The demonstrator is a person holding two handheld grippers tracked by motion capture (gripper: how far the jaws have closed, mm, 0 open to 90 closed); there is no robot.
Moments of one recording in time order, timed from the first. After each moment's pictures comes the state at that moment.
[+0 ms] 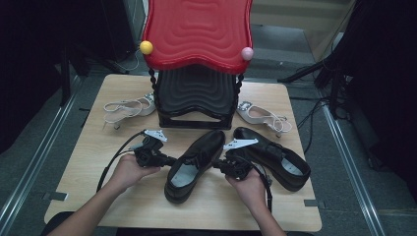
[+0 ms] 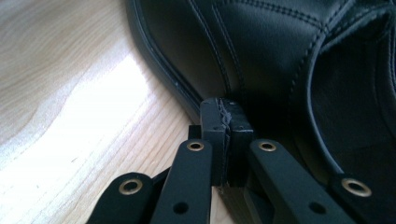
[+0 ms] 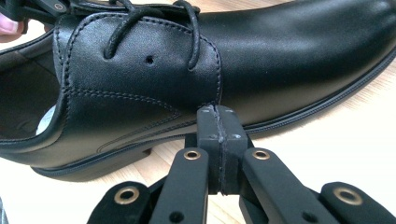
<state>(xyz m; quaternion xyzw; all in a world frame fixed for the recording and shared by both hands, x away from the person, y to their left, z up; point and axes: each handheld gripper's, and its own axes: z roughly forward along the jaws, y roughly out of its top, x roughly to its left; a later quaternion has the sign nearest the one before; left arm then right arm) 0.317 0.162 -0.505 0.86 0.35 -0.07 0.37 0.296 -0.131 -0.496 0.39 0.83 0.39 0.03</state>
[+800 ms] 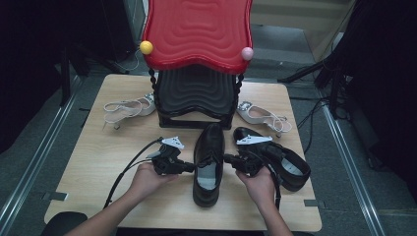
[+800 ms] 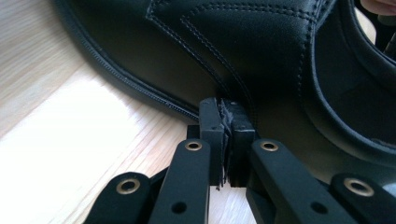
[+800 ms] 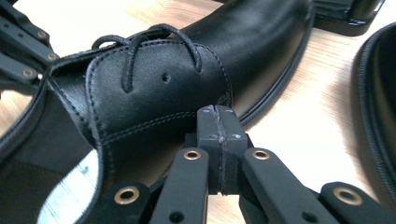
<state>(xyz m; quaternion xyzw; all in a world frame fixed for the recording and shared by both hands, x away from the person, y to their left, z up) 0.299 0.110 -0.511 0.85 0.34 -0.06 0.40 0.305 -0.163 -0.489 0.44 0.81 0.39 0.05</state>
